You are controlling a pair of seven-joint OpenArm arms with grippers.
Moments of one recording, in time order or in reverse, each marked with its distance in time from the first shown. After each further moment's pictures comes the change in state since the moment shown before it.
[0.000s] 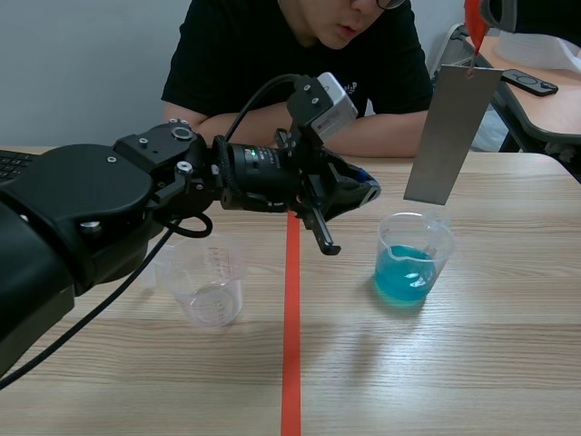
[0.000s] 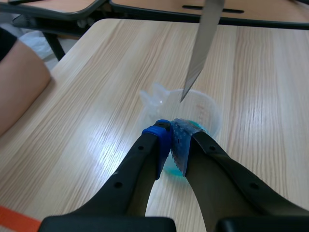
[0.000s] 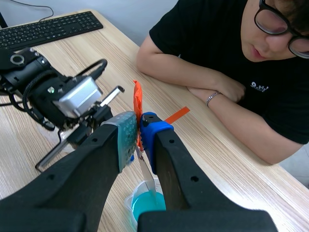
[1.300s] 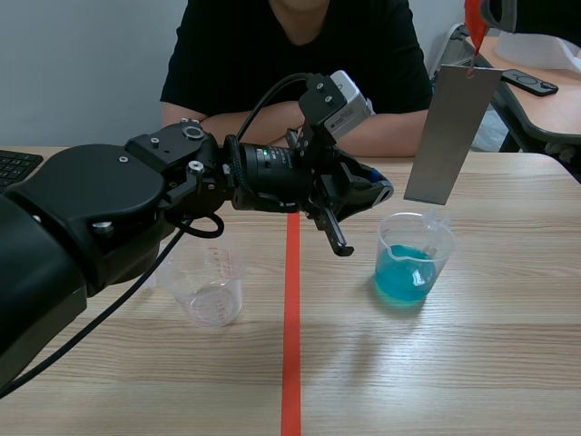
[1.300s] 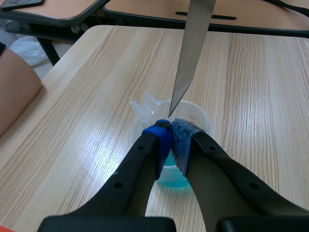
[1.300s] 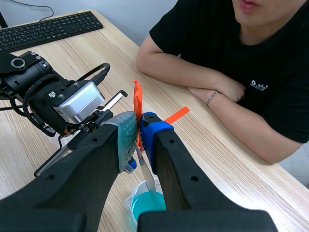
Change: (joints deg) left arm 0.0 1.3 0.1 0.0 0.0 0.0 0.4; right arm 0.0 0.0 0.0 0.0 0.0 0.0 0.0
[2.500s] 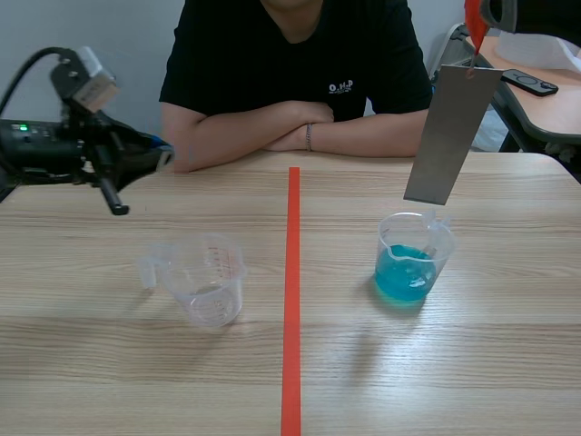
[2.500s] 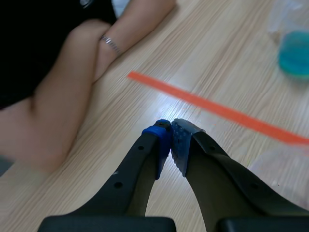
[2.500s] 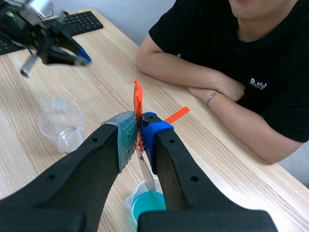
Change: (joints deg) left arm 3.8 -31.4 -12.1 0.9 -5.2 0.0 -10.3; right arm 0.0 0.0 0.0 0.0 0.0 0.0 0.0
